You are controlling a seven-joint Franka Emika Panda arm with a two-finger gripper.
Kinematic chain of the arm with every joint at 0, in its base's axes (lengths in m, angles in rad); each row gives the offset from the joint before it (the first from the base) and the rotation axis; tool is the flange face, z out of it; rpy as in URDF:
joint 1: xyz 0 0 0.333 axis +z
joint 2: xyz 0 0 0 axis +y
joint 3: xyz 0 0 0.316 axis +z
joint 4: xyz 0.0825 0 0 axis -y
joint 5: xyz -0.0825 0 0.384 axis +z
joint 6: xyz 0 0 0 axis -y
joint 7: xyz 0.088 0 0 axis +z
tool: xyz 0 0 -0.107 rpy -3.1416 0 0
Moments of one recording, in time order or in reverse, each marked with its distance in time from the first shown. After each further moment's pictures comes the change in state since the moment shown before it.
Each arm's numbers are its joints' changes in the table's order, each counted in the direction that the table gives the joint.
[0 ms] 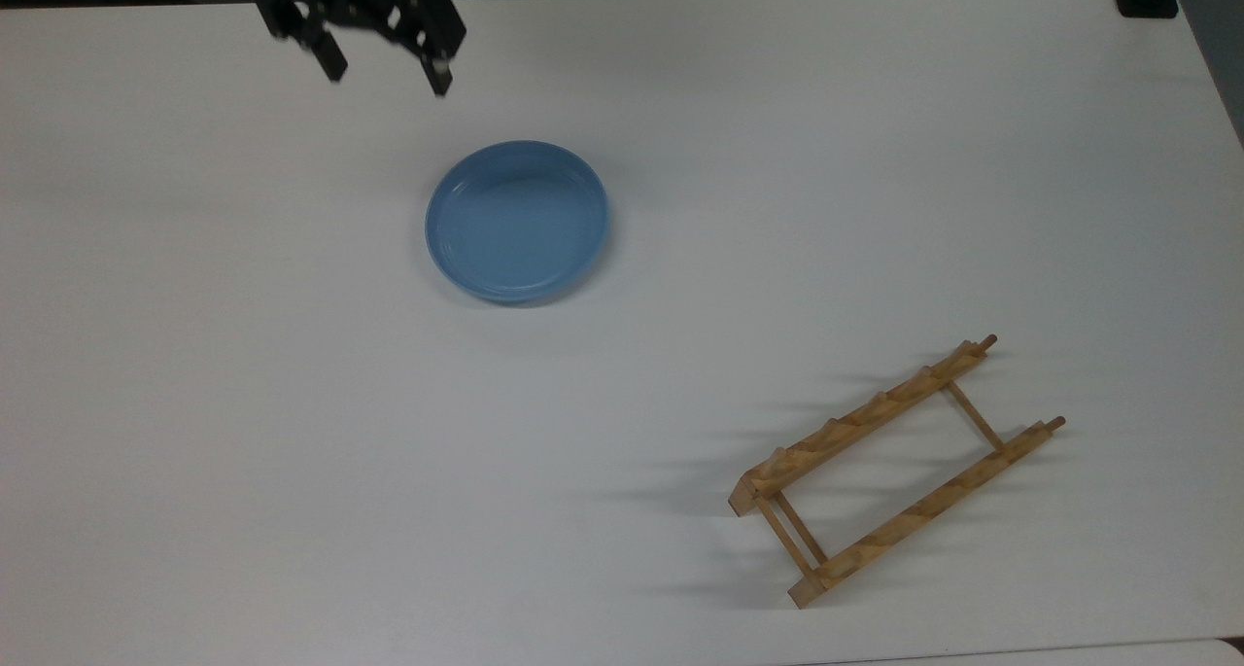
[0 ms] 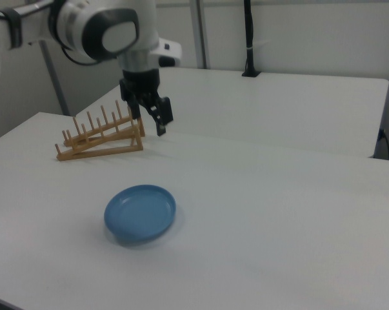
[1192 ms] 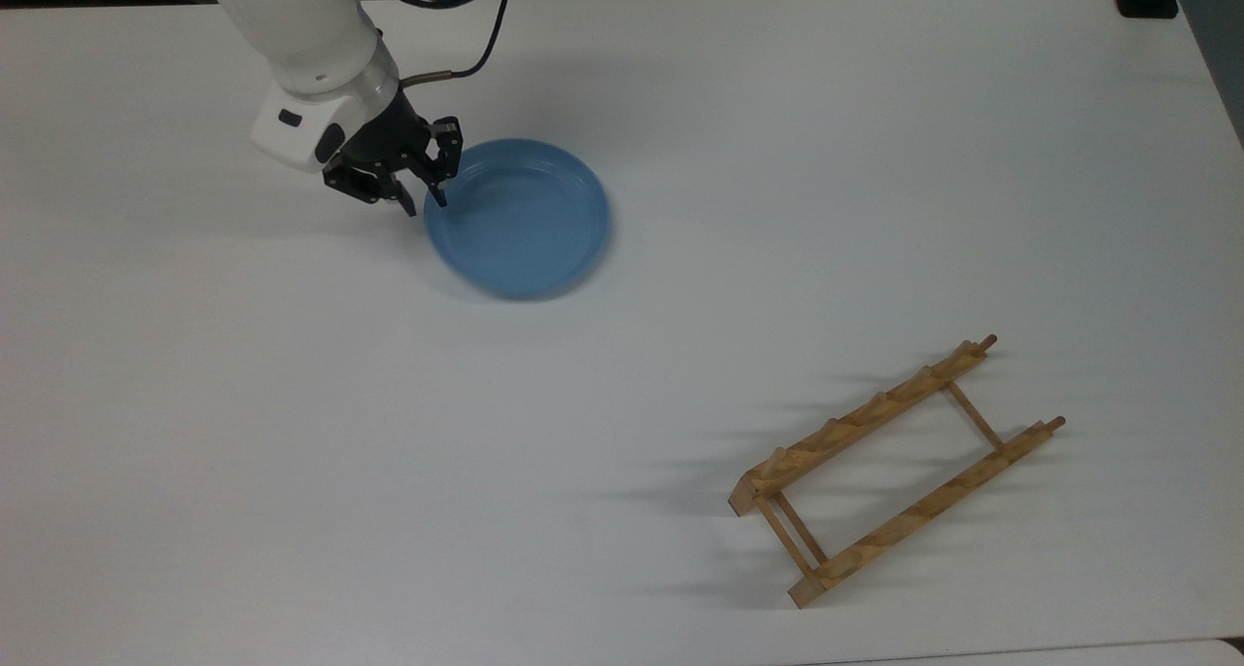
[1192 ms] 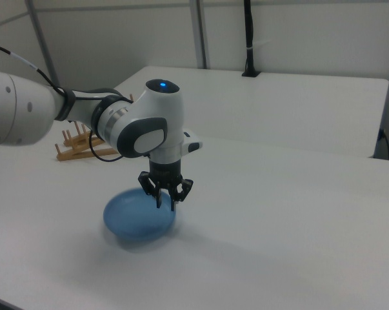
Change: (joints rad) arm -0.015 0.118 -0.014 -0.375 0.033 0.387 0.672
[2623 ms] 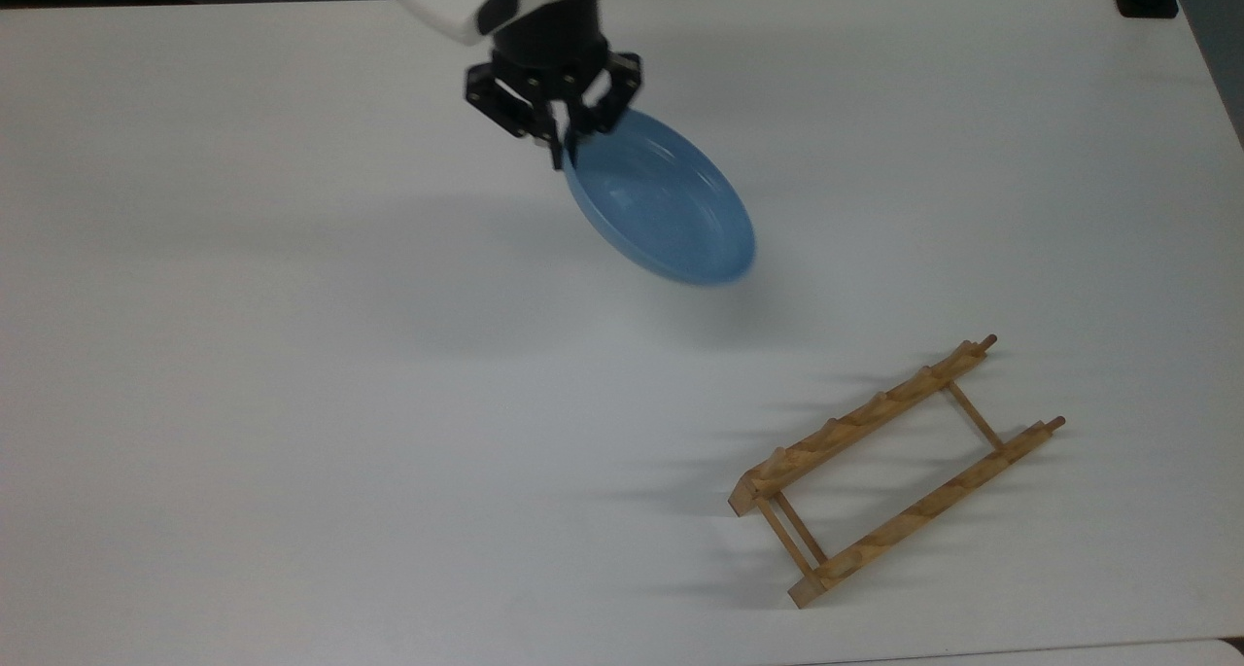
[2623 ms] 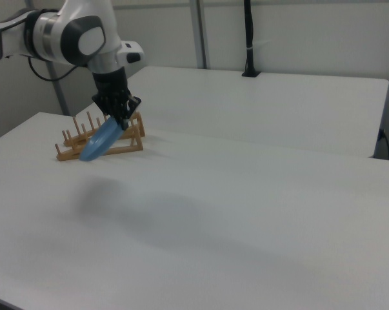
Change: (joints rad) arm 0.264 -0.040 0.004 0.387 -0.112 -0.273 -0.540
